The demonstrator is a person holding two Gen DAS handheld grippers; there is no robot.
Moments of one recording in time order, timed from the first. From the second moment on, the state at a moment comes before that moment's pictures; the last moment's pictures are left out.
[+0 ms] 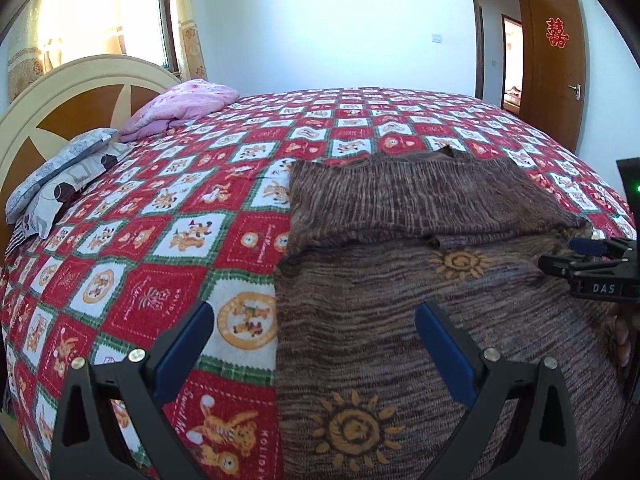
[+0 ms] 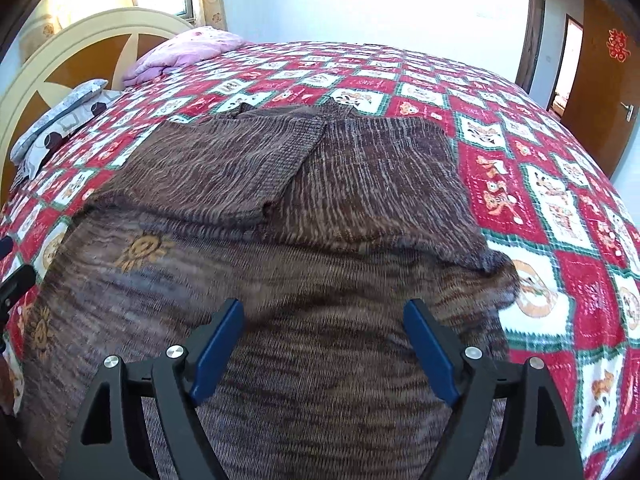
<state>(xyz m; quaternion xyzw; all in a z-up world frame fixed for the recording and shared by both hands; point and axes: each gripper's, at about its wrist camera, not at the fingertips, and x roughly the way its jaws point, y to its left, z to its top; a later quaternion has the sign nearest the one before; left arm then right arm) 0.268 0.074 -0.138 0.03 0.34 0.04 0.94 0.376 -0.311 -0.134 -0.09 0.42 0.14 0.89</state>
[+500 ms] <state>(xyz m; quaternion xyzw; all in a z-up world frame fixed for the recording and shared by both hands) 0.229 0.066 -0.123 0.02 0.33 0.00 0.94 0.303 -0.303 -0.116 -0.10 0.40 0.19 0.89</state>
